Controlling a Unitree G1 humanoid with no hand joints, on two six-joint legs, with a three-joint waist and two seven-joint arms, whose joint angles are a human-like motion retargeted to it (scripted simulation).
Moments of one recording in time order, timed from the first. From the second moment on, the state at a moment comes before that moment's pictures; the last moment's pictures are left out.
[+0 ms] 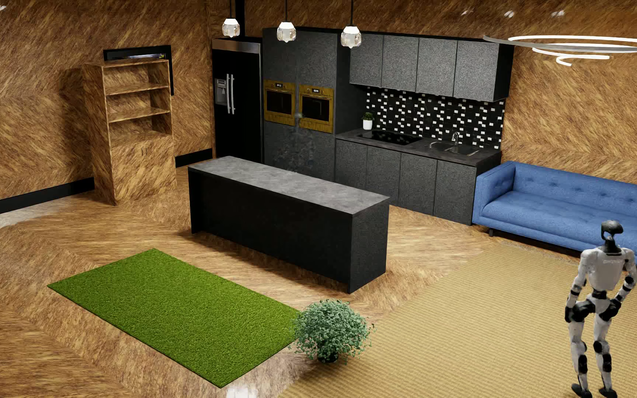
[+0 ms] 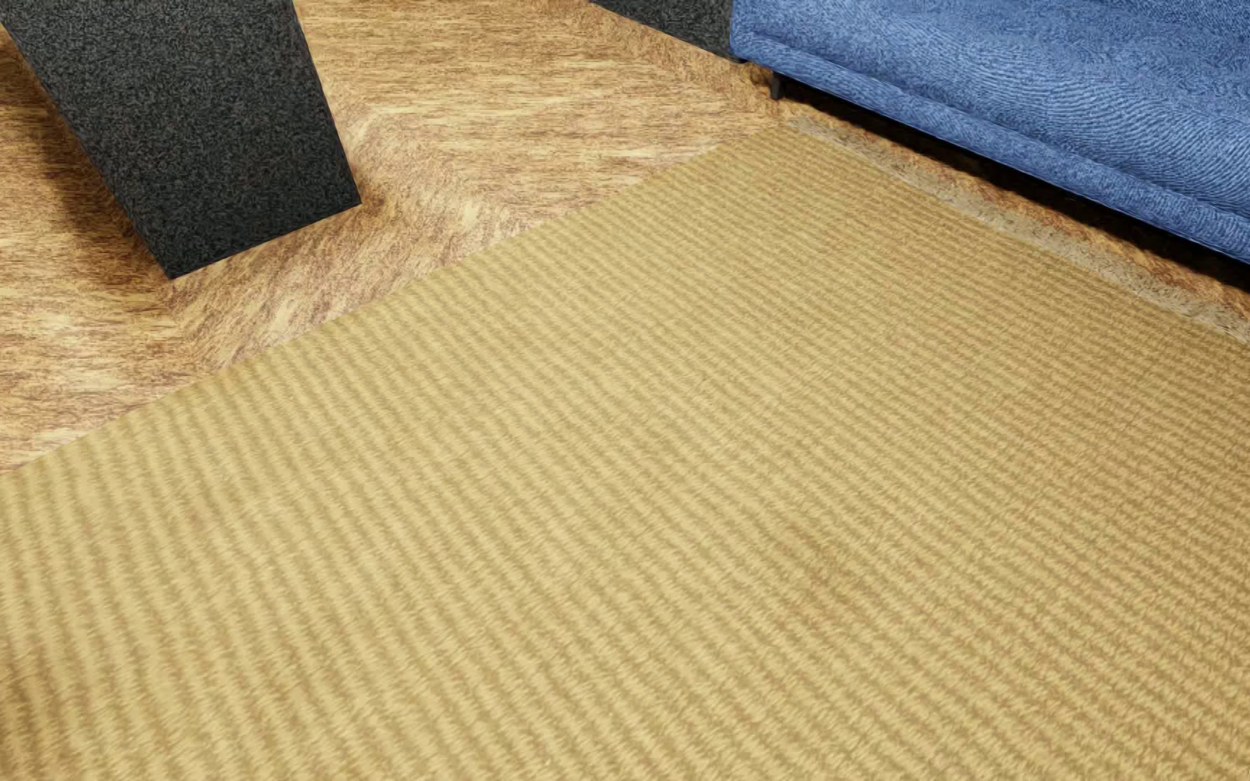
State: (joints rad) body -0.04 -0.06 -0.04 -0.18 -0.09 -0.06 0.00 0.00 -0.03 0.43 0.53 0.21 0.23 -0.36 -0.15 0.32 -0.32 0.00 0.00 -0.62 0.48 0.96 0.85 0.00 0.00 0.00 0.00 0.00 0.00
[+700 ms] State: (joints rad) body 0.22 -0.54 -0.22 -0.16 -0.11 -0.04 0.00 0.00 0.09 0.39 0.73 0.07 0.32 -0.49 -0.13 0.34 -0.33 0.00 0.00 -0.63 0.48 0.82 0.95 0.00 0.00 0.00 0.00 0.00 0.00
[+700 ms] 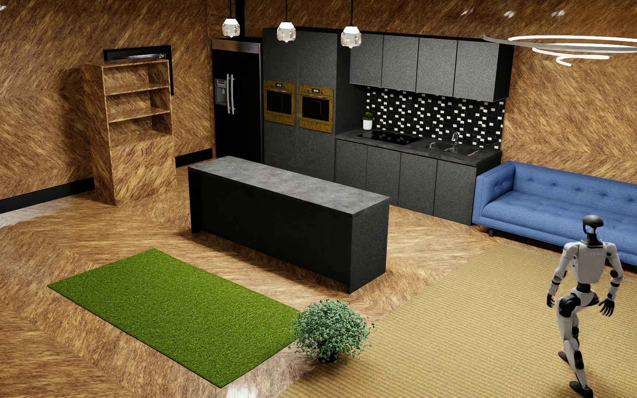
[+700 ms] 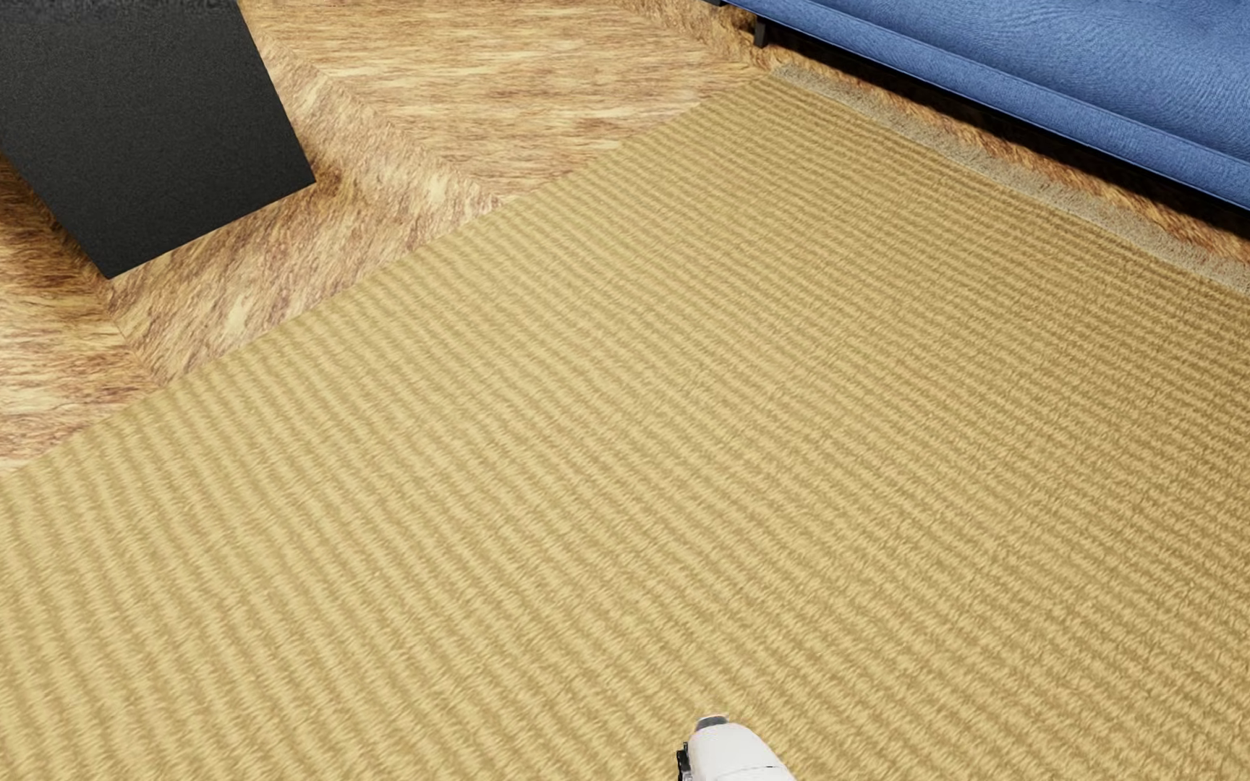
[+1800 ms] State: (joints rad) body 0.23 -0.42 -0.22 -0.17 -0.13 -0.06 0.00 0.00 0.09 0.40 0.62 0.07 0.32 -0.37 -0.11 0.41 -0.35 0.00 0.00 -0.56 0.48 0.77 0.89 0.00 0.00 0.00 0.00 0.00 0.00
